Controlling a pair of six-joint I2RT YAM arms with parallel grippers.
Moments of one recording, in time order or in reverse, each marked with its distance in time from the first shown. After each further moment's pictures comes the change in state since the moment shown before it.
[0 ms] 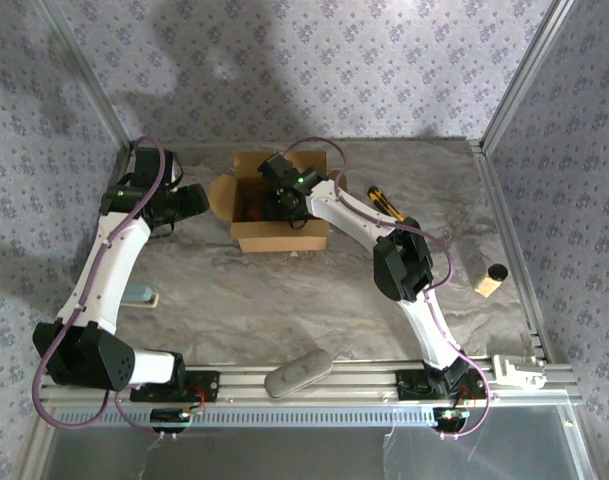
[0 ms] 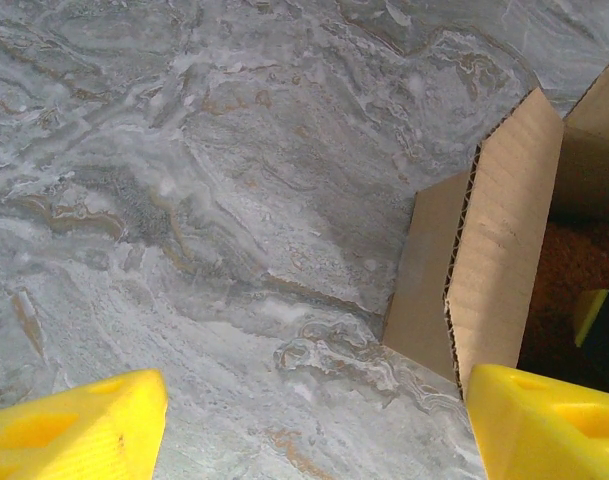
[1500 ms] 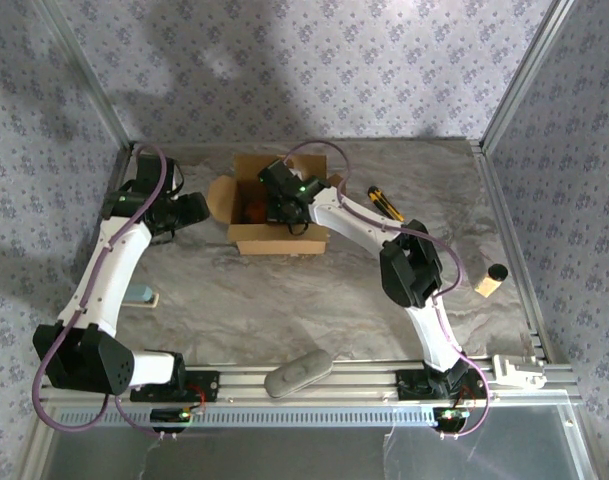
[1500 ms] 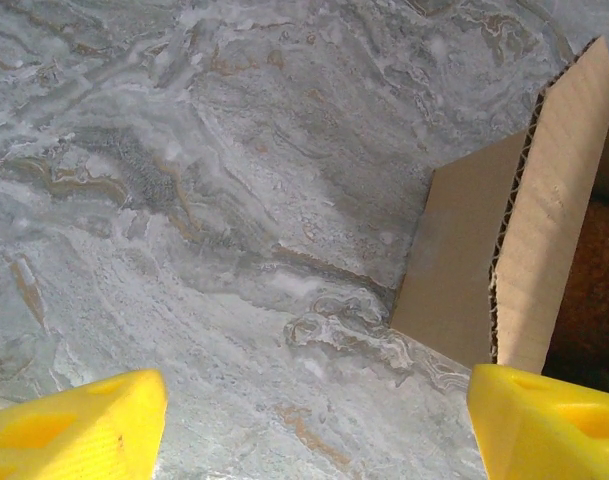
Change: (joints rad) left arm 0.005 -0.021 -0.065 -0.006 0.006 -0.011; right arm 0.029 -0.100 -0.144 0.127 0.075 0.048
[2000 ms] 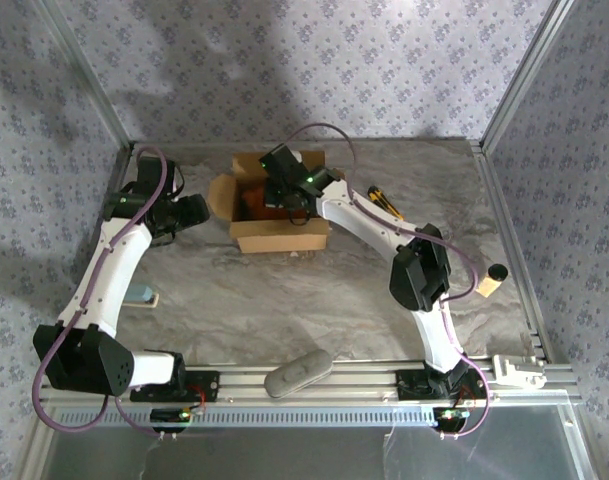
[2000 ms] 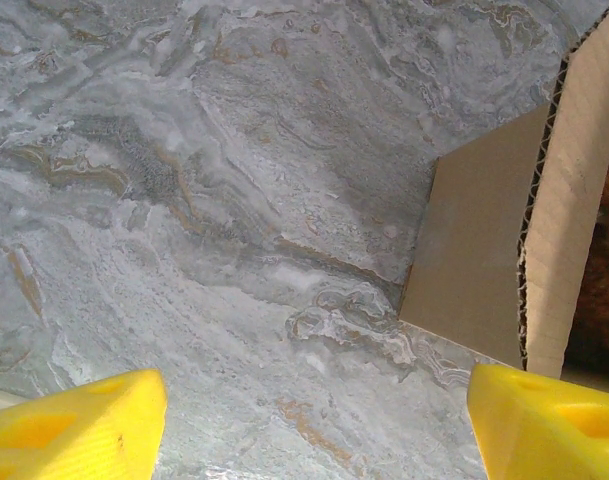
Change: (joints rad) left arm 0.000 -0.005 -0.015 0.004 0.000 -0.011; right arm 0.000 -0.063 0.076 -0.003 0.018 -0.041
